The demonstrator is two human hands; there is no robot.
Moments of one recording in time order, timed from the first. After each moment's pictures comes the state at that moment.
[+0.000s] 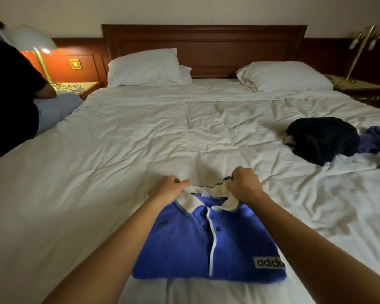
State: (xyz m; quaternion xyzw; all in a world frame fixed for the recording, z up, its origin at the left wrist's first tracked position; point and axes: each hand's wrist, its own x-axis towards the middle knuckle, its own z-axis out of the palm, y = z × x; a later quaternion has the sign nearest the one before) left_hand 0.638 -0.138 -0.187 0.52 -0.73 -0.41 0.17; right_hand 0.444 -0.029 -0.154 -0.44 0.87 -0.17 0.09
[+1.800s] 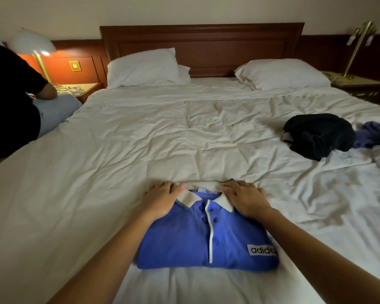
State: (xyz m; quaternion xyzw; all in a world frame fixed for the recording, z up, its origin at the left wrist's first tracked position) left_hand 0.670 -0.116 -0.194 0.50 -0.83 -0.23 0.07; right_hand 0.438 0.008 -0.199 -0.53 0.83 -0.12 0.09
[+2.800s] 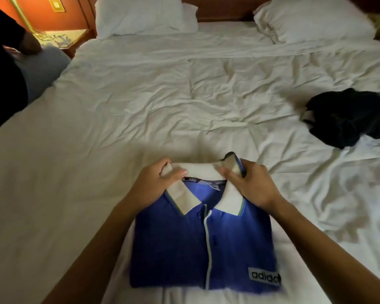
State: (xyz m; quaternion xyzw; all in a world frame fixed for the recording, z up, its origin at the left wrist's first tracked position) left_hand 0.667 -0.135 -0.158 0.43 -0.78 -0.40 0.23; right_hand 0.422 -0.019 -0.158 -0.48 0.78 -0.34 0.19
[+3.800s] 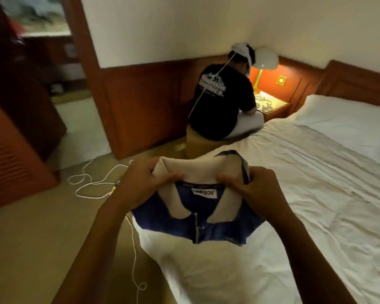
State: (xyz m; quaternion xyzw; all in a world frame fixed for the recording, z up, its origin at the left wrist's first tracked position) left_hand 1.021 0.079 0.294 0.67 -0.56 -0.16 0.46; right_hand 0.773 -0.044 0.309 -0.82 0.38 -0.30 0.30
